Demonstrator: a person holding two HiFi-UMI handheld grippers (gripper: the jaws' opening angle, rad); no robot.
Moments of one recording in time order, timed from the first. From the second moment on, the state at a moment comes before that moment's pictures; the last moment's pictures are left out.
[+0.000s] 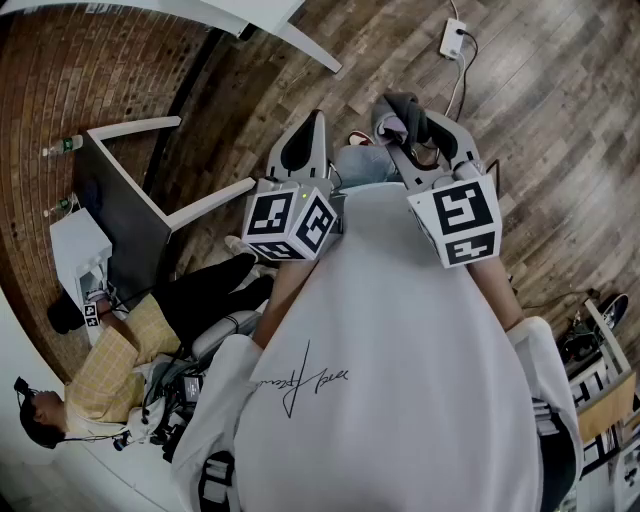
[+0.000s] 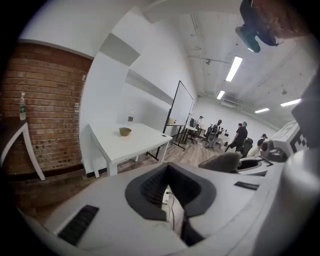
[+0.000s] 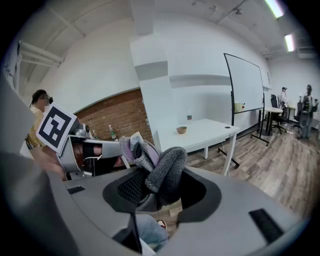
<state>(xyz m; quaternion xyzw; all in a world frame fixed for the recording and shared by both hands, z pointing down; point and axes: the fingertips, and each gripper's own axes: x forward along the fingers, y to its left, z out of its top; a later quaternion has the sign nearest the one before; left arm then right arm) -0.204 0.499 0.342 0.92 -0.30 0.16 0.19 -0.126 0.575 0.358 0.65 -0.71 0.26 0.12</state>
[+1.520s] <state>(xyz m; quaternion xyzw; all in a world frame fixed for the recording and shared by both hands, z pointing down) -0.168 0.316 0.350 0.92 -0.27 0.19 0.19 -0.094 0.398 0.367 0.61 -0.71 0.31 0.15</state>
